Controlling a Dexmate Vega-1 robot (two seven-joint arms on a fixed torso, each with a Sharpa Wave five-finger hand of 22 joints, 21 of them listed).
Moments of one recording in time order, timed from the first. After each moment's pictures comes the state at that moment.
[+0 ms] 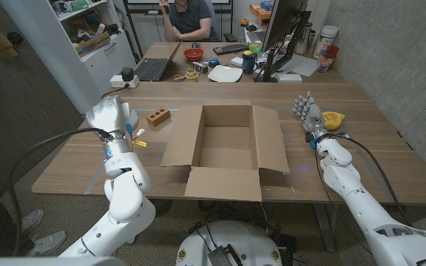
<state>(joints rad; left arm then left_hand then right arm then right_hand) 1.28 0.61 0.40 -2.27 1.07 1.14 0.42 0.93 -0.04 0.46 -0.14 0.17 0.69 0.00 0.41 0.27 0.67 -0.08 0.69 0.42 0.81 0.14 0.37 0.48 0.95 -0.13 0.79 0.18 -0.85 -0.31 -0.07 -1.10 0.49 0.36 0.22 0.07 0.07 0.21 0.13 0.21 0.05 0.05 0.18 0.18 0.16 0.09 0.20 0.18 0.06 0.10 0.19 0.18 -0.08 0.04 0.65 0.17</state>
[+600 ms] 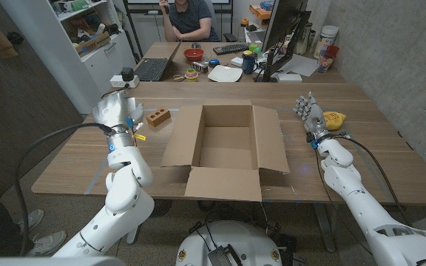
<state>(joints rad) 1.26 0.59 0.36 -2.28 0.91 1.02 0.48 0.93 -0.05 0.45 -0.13 0.17 0.69 0.00 0.41 0.26 0.67 -0.08 0.70 0.42 0.81 0.14 0.37 0.49 0.95 -0.13 0.80 0.18 -0.85 -0.31 -0.06 -1.09 0.50 0.36 0.22 0.07 0.07 0.21 0.13 0.21 0.05 0.05 0.18 0.18 0.16 0.09 0.20 0.18 0.06 0.10 0.19 0.18 -0.08 0.04 0.64 0.17</state>
